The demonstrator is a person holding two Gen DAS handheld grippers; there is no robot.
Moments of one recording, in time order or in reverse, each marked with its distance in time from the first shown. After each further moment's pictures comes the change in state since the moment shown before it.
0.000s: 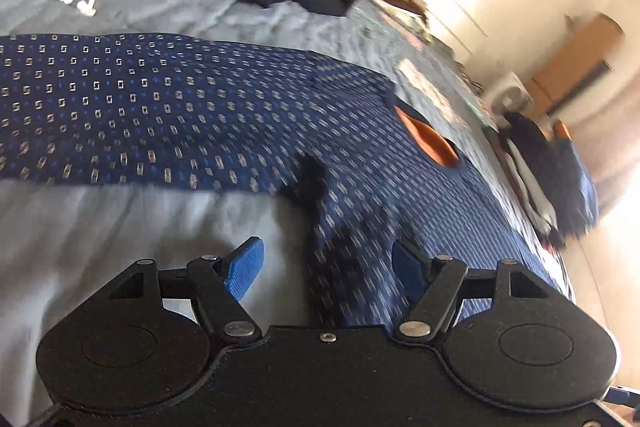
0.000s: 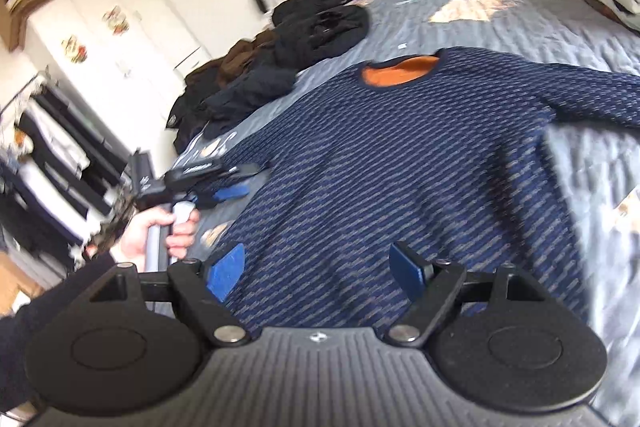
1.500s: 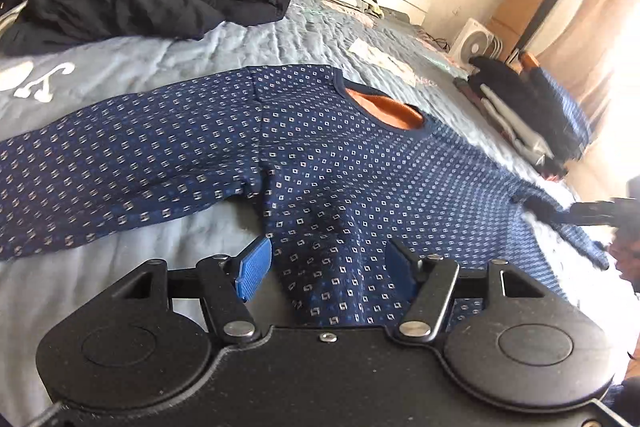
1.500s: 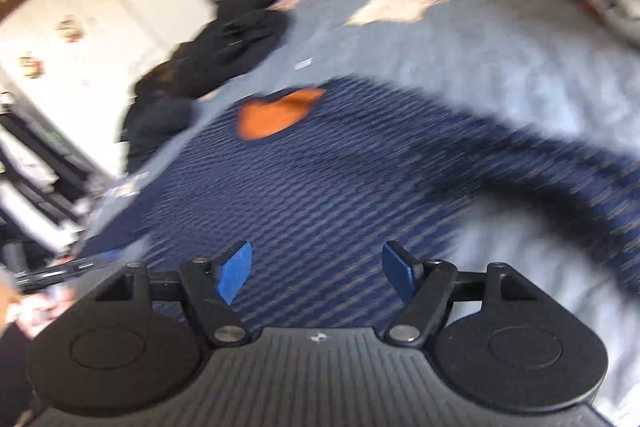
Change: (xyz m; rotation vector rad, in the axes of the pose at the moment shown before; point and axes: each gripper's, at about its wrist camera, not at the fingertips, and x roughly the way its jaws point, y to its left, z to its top) left arm -0.011 -0.044 -0.012 0.292 0.024 0.027; right arm 0.067 -0.148 0.096 0.048 0.088 0.056
